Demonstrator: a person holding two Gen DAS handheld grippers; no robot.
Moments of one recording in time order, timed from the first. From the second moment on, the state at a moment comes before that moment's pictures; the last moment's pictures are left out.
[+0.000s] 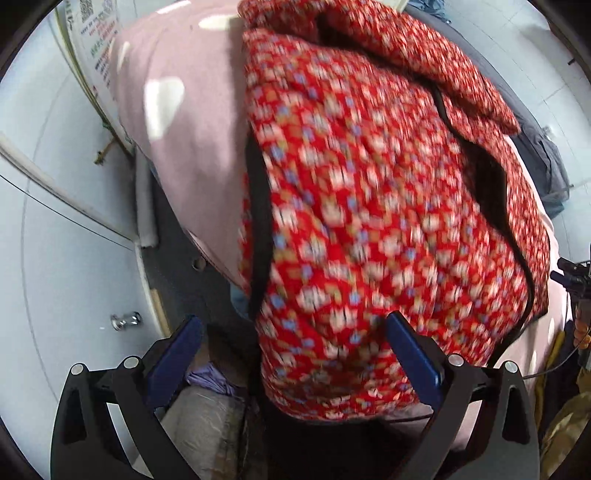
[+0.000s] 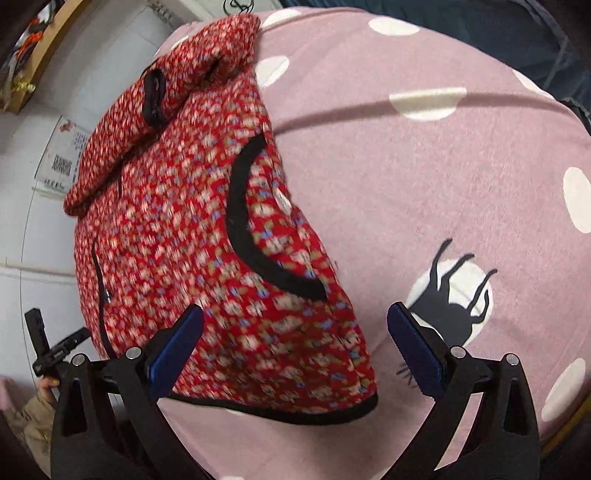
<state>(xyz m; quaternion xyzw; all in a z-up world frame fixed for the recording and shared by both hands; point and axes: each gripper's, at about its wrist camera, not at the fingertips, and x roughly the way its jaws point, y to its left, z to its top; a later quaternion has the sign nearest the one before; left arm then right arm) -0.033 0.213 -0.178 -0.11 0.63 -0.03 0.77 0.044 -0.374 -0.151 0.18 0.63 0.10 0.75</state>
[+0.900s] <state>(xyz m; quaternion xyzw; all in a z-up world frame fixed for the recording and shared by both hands) -0.011 0.175 -0.110 -0.12 0.61 -0.12 0.78 0.007 -0.330 -0.102 0.18 0.61 0.17 0.75</state>
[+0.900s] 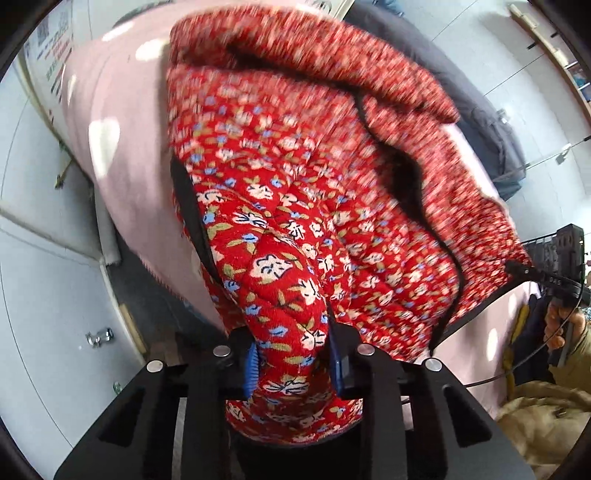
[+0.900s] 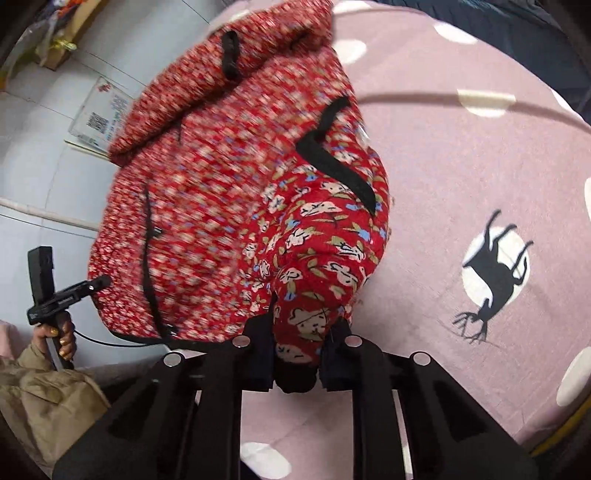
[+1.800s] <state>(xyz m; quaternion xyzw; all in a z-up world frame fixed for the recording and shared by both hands) 0.280 0.268 -0.044 -0.30 0.57 -0.11 0.76 0.322 -0.291 -0.007 0.29 0.53 0.13 0.79</state>
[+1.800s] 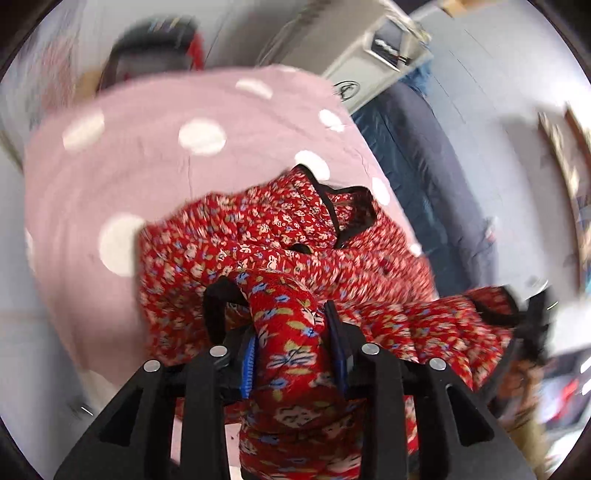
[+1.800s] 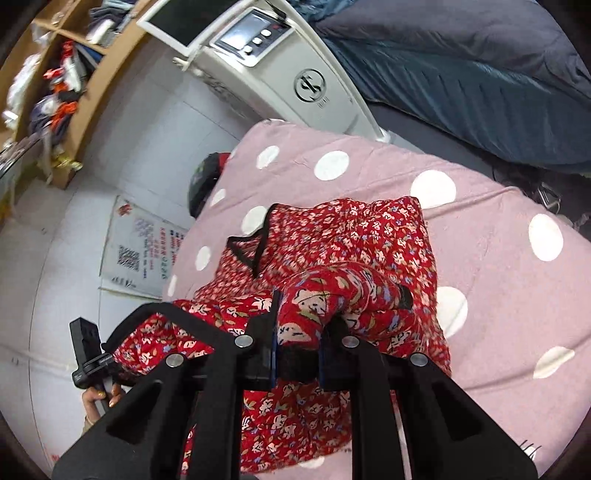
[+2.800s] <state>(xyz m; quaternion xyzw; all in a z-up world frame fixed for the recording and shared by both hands) 0.245 0.273 -0.051 -0.12 0.55 -0.03 0.83 0.310 -0.301 -0.009 0.20 0.52 0.04 0.83</state>
